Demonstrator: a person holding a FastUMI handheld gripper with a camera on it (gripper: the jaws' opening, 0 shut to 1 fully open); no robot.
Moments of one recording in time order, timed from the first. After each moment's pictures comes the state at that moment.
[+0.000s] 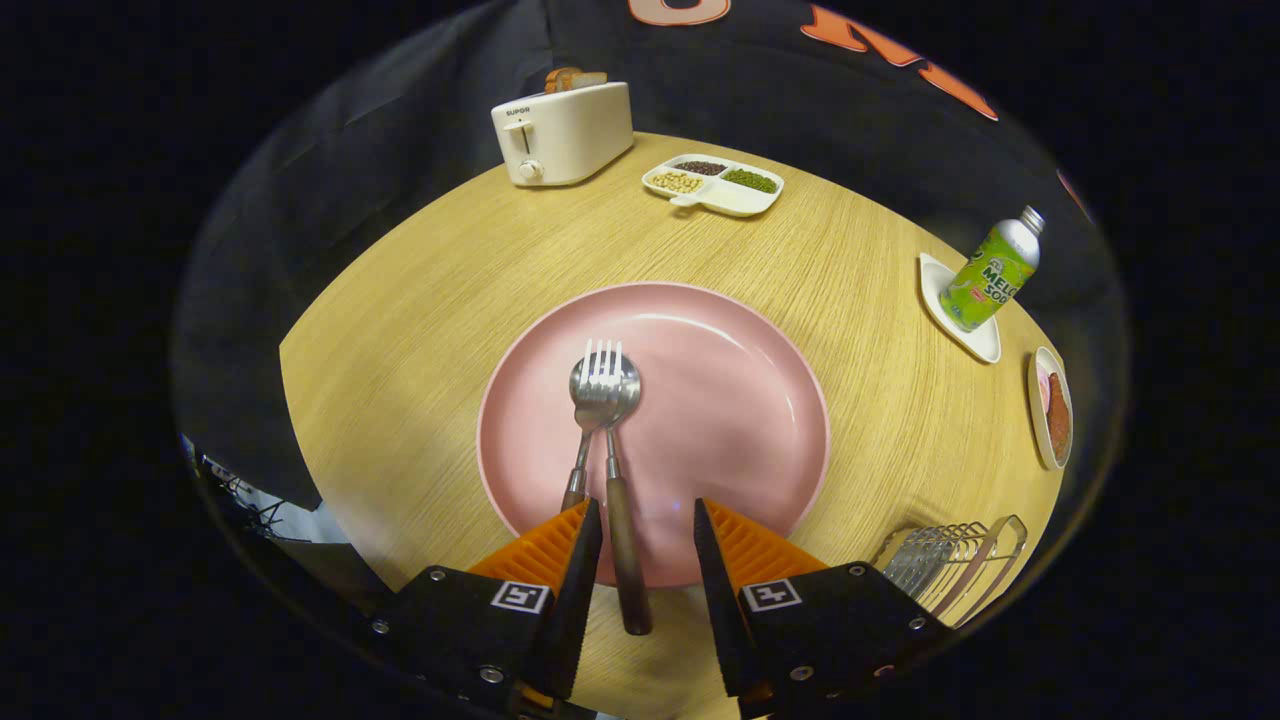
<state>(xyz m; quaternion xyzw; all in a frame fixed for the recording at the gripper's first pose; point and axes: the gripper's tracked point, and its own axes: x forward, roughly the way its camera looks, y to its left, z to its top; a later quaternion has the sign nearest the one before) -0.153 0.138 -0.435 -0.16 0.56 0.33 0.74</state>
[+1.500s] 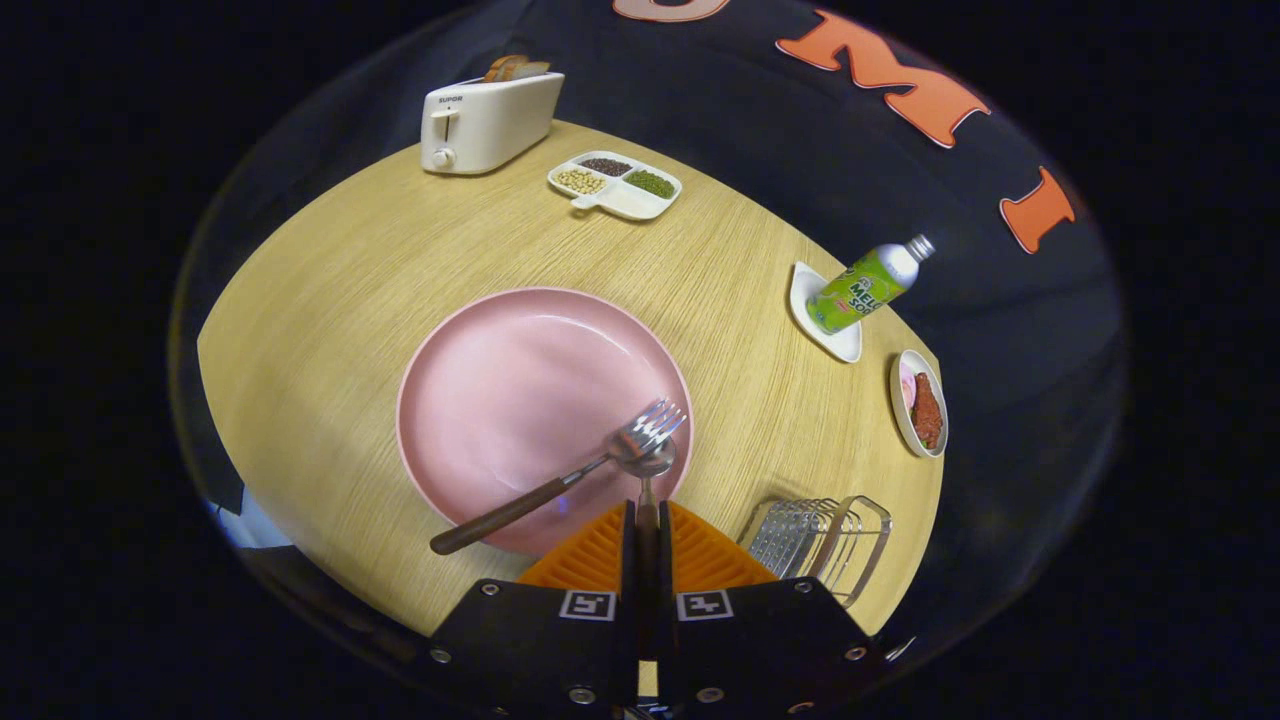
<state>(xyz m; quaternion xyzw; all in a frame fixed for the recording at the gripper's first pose) -0.119 0.097 -0.381 -0.27 0.54 0.16 0.78</state>
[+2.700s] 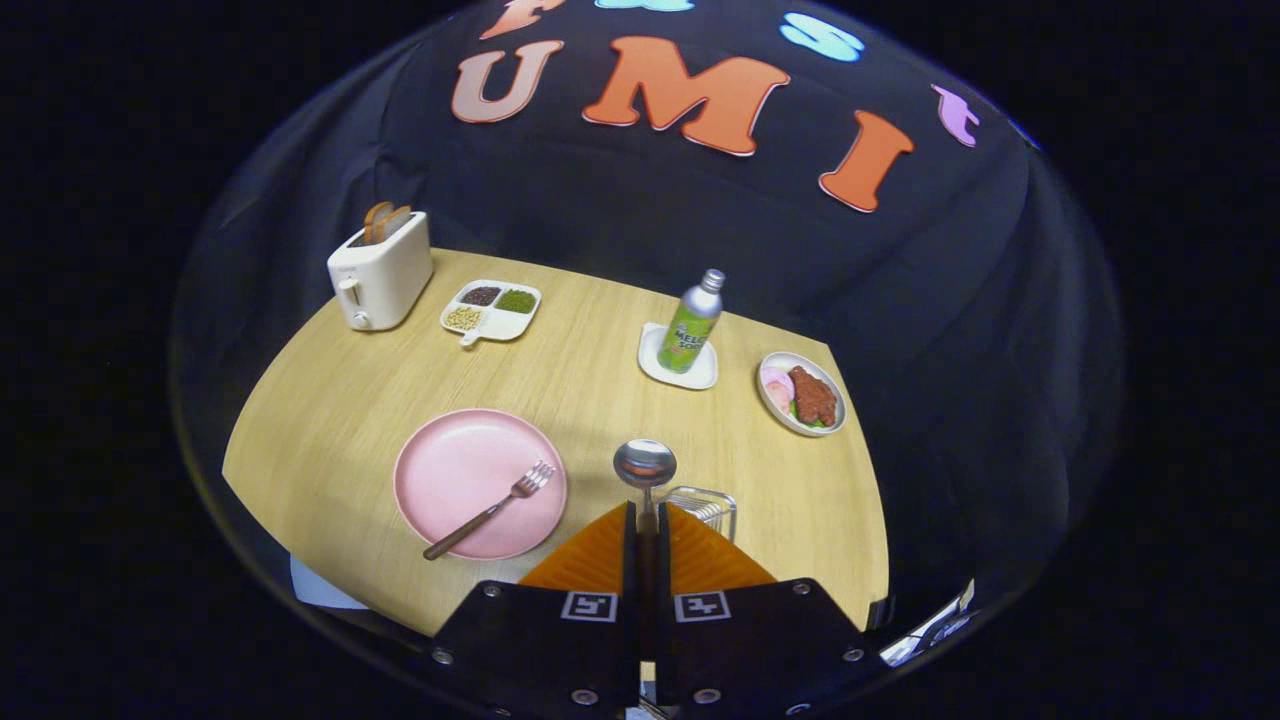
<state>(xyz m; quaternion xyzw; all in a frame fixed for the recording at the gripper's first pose) -0.097 0.005 -0.252 -0.16 0.47 0.03 0.87</state>
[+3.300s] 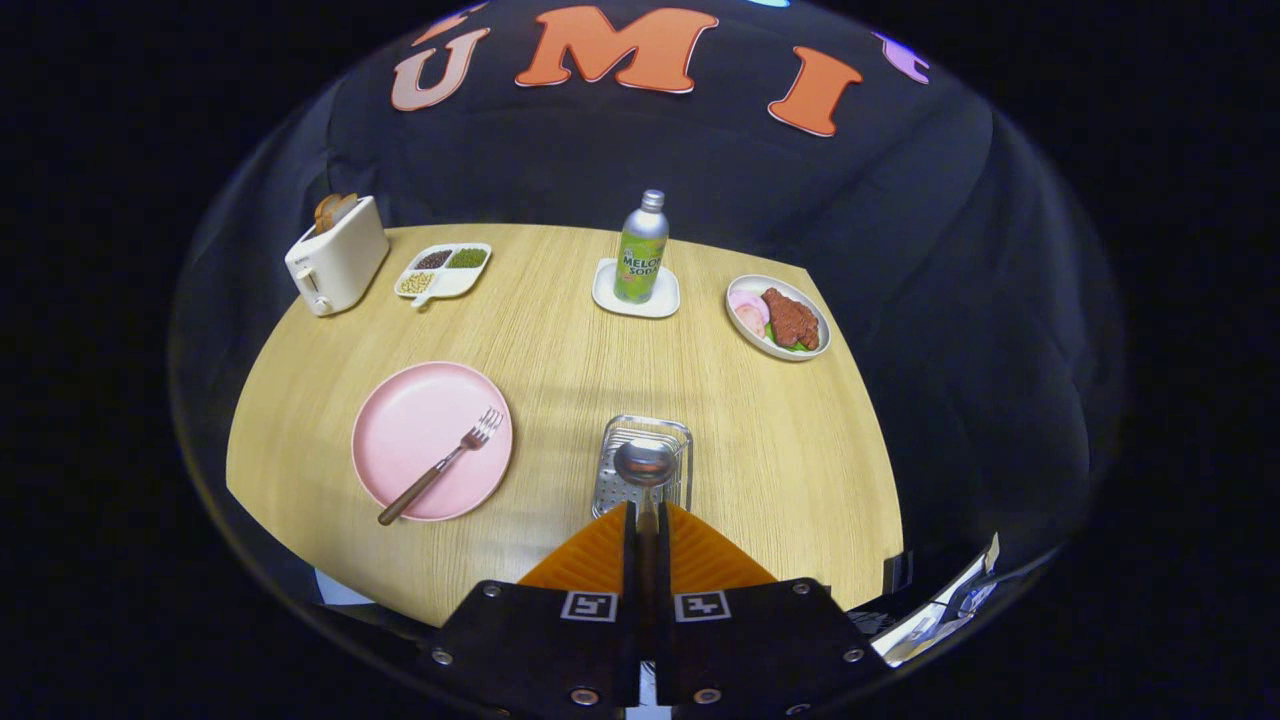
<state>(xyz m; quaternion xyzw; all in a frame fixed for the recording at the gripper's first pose) -0.127 -0.046 -0.302 -0.12 0.54 0.01 0.83</state>
